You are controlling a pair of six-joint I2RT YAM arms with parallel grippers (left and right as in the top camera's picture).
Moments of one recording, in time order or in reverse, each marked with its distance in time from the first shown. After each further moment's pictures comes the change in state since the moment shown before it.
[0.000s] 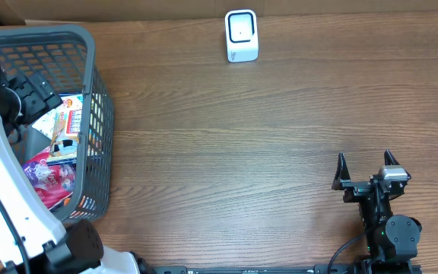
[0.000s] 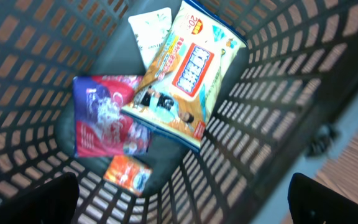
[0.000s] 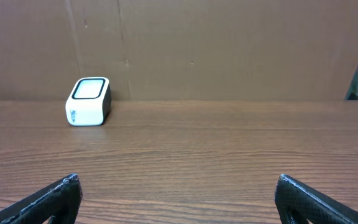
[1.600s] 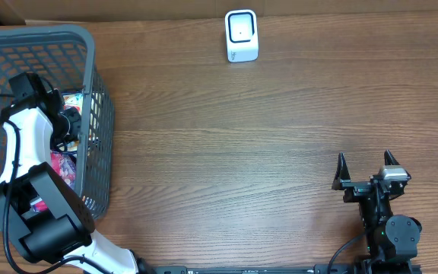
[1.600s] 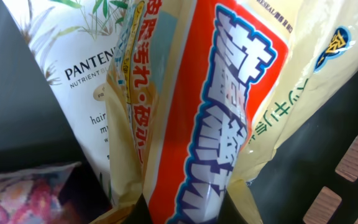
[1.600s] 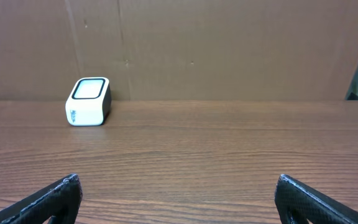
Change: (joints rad) left arm 0.027 0.153 -0.804 0.841 0.014 0.190; right arm 0.000 0.000 0.000 0.000 0.000 0.000
